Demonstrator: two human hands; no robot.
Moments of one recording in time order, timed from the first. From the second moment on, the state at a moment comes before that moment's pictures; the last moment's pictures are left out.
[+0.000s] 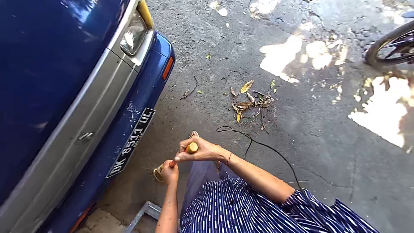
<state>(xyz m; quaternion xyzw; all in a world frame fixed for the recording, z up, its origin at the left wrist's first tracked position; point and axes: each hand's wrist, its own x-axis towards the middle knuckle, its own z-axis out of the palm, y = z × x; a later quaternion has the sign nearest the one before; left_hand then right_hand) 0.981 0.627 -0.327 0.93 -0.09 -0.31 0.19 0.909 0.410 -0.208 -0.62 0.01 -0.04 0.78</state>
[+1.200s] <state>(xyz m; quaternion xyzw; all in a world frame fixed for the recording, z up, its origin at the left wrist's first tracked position) 0.961 0.209 -0.220 0.74 -0.42 -0.44 0.28 0.835 0.147 -0.050 -0.65 0.25 -0.45 0.55</state>
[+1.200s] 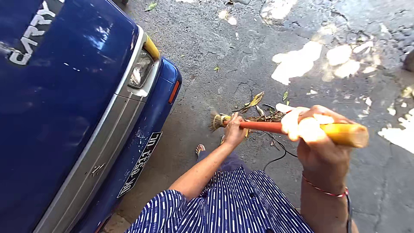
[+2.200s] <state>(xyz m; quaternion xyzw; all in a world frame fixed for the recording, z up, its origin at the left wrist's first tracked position) 1.075 -0.007 -0.214 0.70 -0.49 -0.36 0.37 0.918 -0.005 -0.054 -0.70 0.22 -0.55 0.39</state>
